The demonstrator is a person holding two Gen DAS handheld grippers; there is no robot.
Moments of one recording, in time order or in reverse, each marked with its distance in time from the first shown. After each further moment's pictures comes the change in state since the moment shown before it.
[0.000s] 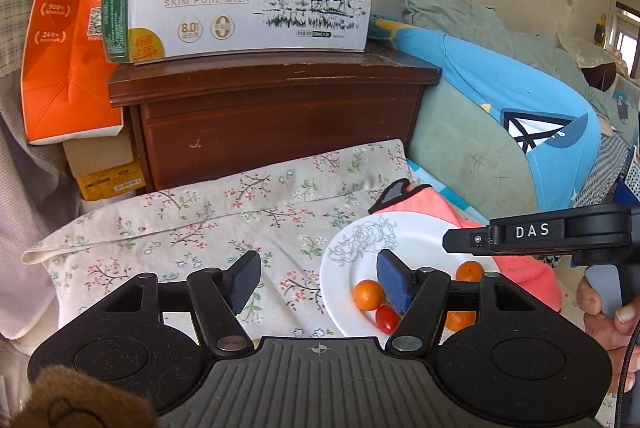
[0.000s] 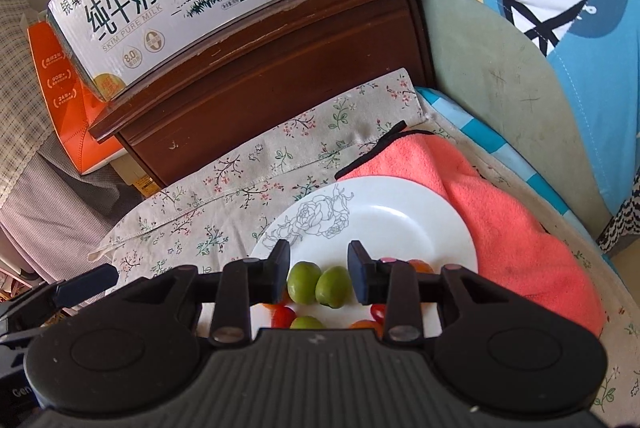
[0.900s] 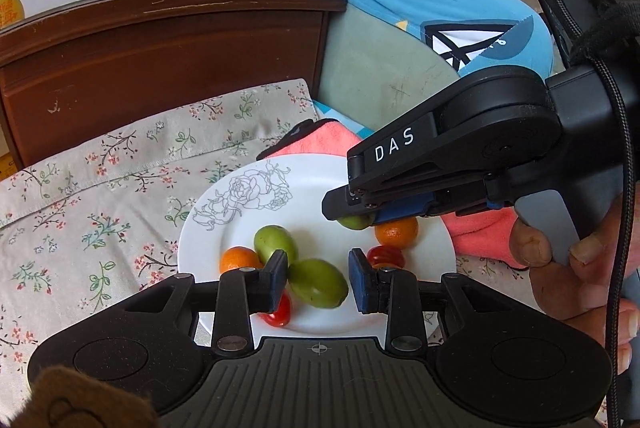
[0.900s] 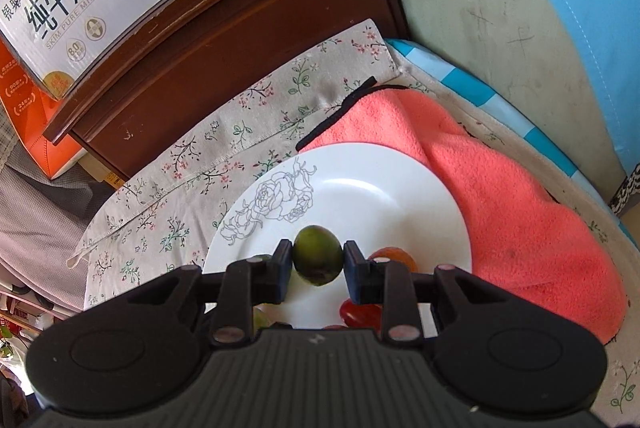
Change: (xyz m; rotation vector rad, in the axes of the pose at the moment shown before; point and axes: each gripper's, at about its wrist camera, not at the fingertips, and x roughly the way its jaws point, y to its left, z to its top) left arm 0.080 -0.070 -0.035 0.127 0.070 -0.195; right arm 0.044 -0.034 0.004 0.112 0.109 -0.030
